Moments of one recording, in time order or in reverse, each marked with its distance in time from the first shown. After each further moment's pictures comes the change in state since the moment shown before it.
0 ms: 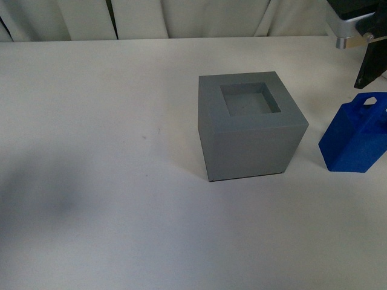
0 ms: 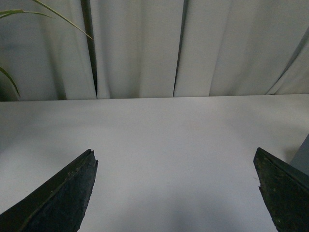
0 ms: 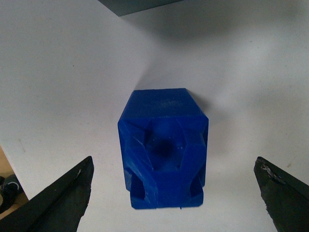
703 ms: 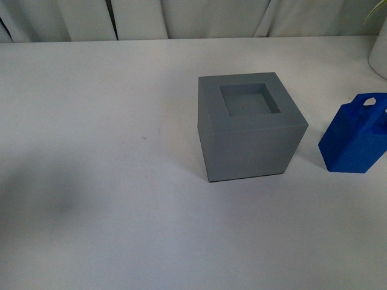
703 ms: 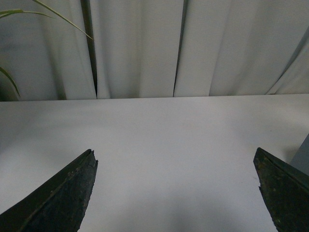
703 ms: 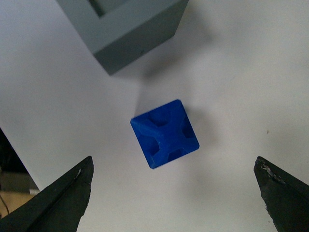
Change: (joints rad) left arm 0.000 0.000 0.000 0.000 0.000 0.000; right arm -0.149 -0.297 -0.245 0.188 -0.283 0.255
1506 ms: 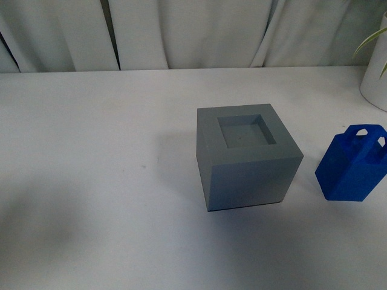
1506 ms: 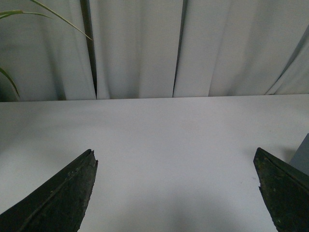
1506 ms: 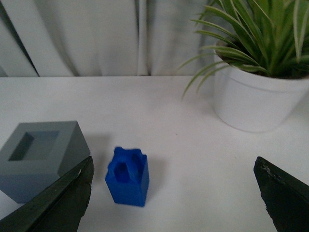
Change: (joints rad) left arm 0.000 0.000 0.000 0.000 0.000 0.000; right arm -0.048 -1.037 -0.976 0.956 0.229 1.101
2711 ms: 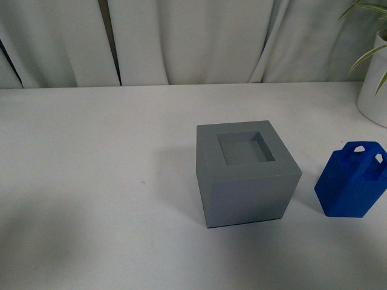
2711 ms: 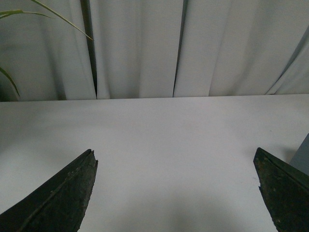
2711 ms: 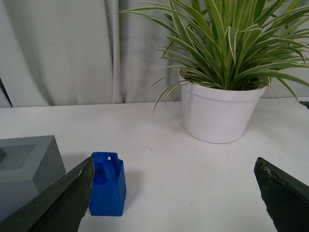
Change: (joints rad) left arm 0.000 0.000 0.000 0.000 0.000 0.000; right arm 0.053 -0.547 -0.243 -0.097 0.207 0.006
